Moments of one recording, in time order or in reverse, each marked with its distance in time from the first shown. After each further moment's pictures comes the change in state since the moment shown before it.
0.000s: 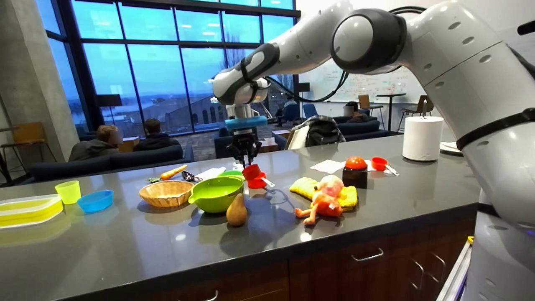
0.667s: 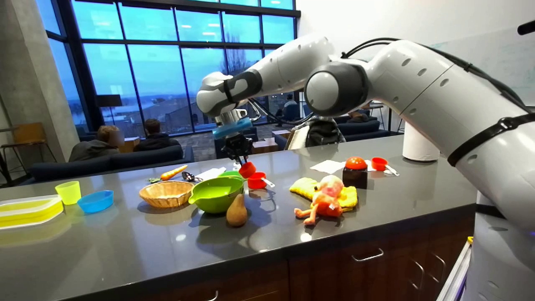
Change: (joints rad) arm 0.079 0.286 -0.070 0.450 -0.205 -0.163 0.140
